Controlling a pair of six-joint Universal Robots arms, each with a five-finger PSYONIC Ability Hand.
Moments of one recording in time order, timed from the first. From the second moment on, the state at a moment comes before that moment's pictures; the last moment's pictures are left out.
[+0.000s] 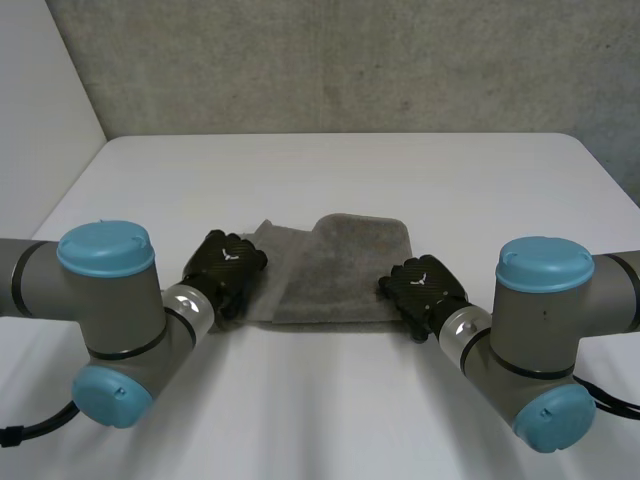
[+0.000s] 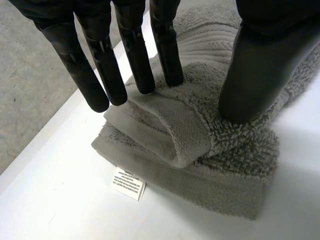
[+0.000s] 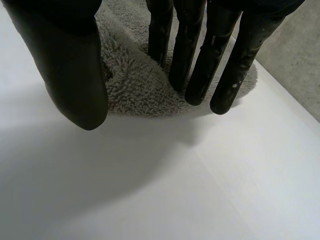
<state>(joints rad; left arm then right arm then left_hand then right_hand) 4.25 -2.14 -1.57 3.37 -1.48 3.69 2.07 -0.98 1.59 -0.19 1.43 2.63 0.85 0.85 0.85 0.85 0.85 0.77 0.76 0.76 0.76 0.59</state>
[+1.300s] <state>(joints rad) 4.22 -1.81 -1.62 3.36 -1.50 3.38 2.35 -1.13 1.49 -0.05 1.43 2.45 0.44 0.46 0.44 0.45 0.42 0.22 0.24 0.23 0.24 0.06</state>
